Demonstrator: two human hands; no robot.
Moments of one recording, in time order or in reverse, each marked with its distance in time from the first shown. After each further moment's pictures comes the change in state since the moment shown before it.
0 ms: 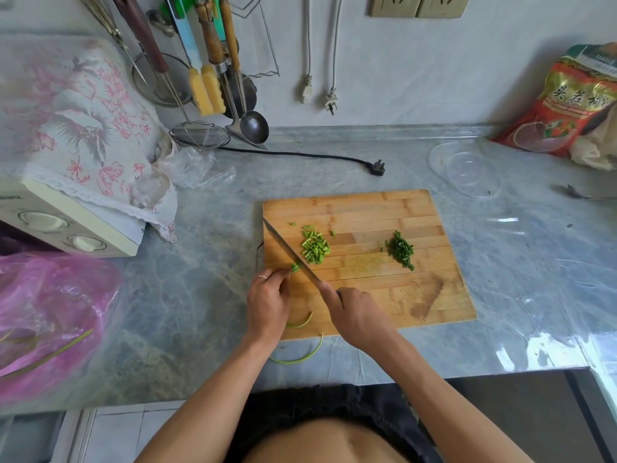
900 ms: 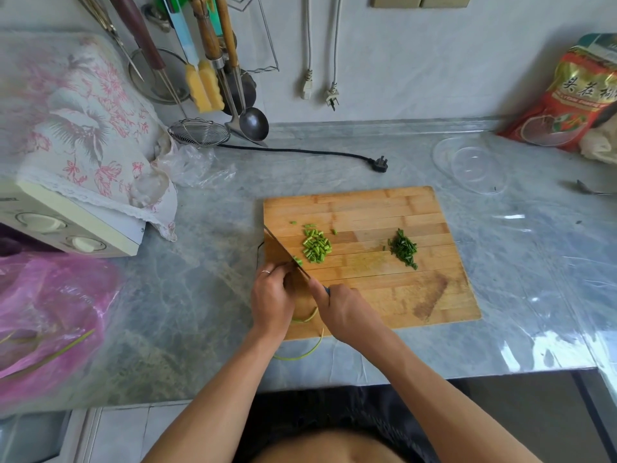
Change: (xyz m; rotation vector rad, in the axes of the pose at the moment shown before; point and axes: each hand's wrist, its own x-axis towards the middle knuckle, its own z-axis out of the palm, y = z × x) left_hand 0.008 0.002 0.011 -0.011 -0.042 -0.076; right_hand 0.018 0.001 0.015 -0.008 -0.018 0.042
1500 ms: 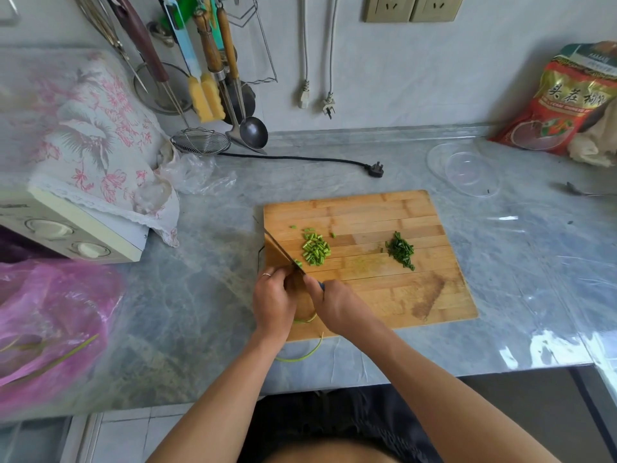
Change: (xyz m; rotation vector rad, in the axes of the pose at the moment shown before) left_hand 0.001 -0.002 0.004 -0.006 0.028 -0.009; right_hand 0.011 -0.010 0.007 -0.006 0.010 0.000
